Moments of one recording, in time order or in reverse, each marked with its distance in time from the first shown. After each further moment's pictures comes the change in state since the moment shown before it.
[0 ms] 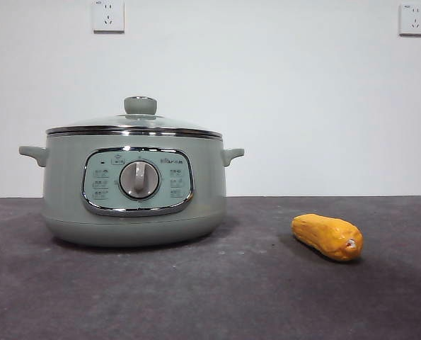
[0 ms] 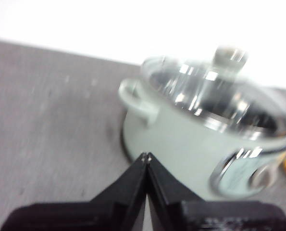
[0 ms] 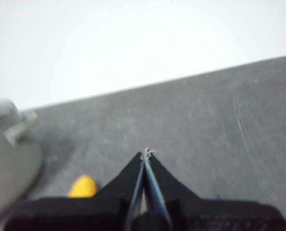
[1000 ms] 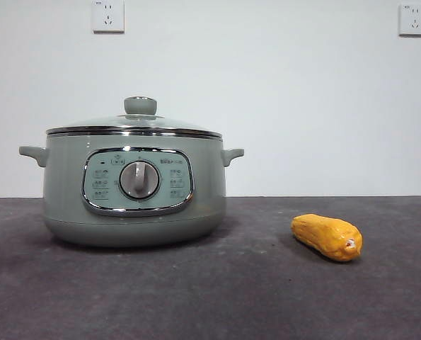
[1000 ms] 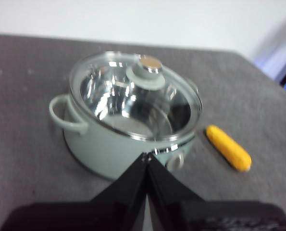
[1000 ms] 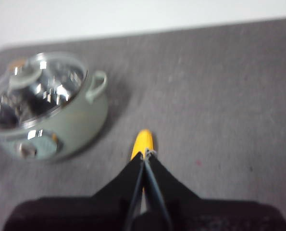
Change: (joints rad) left arm 0.000 0.355 0.614 -0.526 0.232 0.125; right arm 0.000 0.538 0.817 -0.720 -0.251 -0.132
